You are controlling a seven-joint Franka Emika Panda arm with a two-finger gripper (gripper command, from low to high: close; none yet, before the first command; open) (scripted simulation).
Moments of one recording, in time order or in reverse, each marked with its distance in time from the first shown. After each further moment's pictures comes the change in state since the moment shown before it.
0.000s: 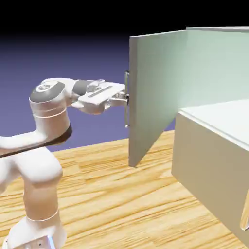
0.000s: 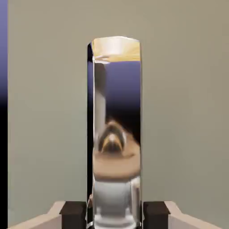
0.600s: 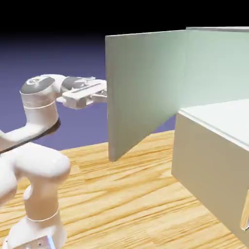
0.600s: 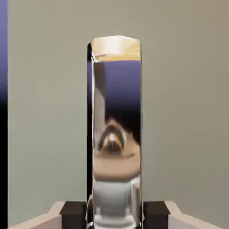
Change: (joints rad) arm 0.394 0.113 0.281 0.039 0.204 -0.542 0.091
